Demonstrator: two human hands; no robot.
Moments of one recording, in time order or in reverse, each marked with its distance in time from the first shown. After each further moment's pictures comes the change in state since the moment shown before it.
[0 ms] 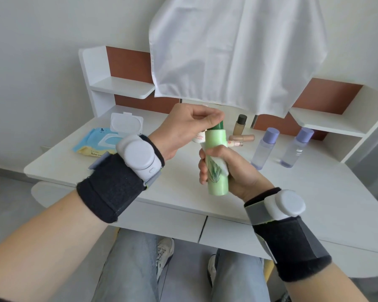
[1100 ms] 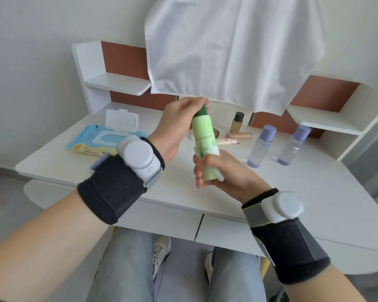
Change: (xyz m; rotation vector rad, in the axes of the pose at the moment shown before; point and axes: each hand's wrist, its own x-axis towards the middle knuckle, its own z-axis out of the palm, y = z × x) left_hand 0.009 -0.014 0.006 -0.179 0.200 -0.033; right_hand -0.004 0.006 -0.002 -0.125 0.023 0.049
